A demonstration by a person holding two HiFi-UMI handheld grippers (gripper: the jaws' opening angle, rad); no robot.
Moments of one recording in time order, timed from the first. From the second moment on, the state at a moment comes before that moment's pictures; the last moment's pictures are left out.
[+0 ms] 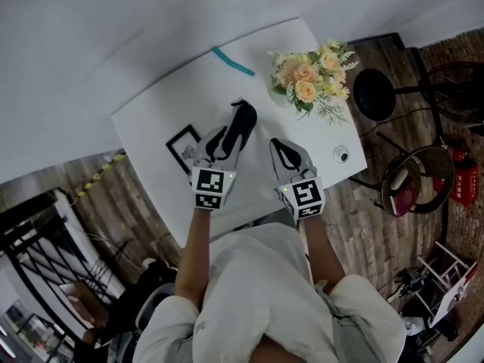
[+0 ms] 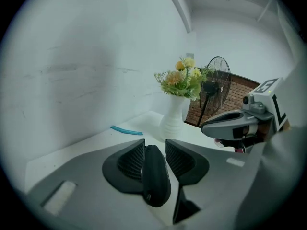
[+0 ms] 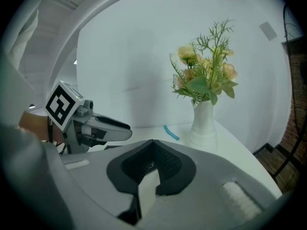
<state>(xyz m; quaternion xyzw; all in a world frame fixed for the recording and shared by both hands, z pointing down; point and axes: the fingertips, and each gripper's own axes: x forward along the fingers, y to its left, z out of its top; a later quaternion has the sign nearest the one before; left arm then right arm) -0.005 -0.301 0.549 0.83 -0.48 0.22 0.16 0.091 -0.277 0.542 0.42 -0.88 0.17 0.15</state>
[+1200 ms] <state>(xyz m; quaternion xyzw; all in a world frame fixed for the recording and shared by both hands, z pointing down) -0.013 -0.275 0.524 0.84 -0.48 0.19 0.15 0.083 -0.268 0.516 0.39 -0.90 0.14 0.16</state>
